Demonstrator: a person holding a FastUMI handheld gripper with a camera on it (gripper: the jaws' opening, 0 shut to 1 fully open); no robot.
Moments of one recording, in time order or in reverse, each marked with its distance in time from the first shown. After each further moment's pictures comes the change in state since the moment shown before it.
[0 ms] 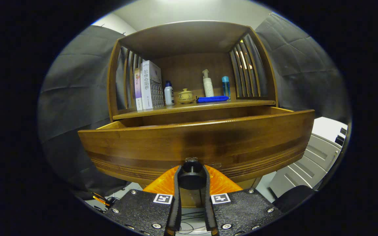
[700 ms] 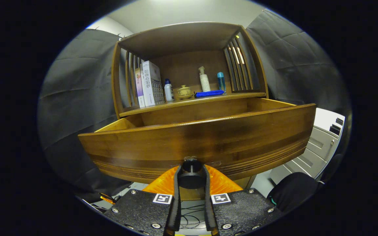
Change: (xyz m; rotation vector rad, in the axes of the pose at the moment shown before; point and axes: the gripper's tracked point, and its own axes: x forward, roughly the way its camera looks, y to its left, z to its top) arm -0.040 0.009 -0.015 0.091 0.055 -0.021
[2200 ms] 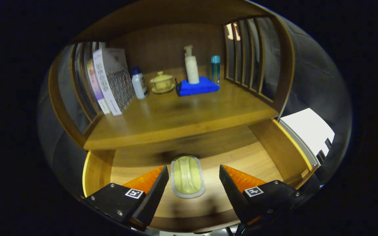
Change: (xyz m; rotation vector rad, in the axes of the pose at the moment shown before) arm 0.117 0.004 0.109 -0.006 0.426 -0.205
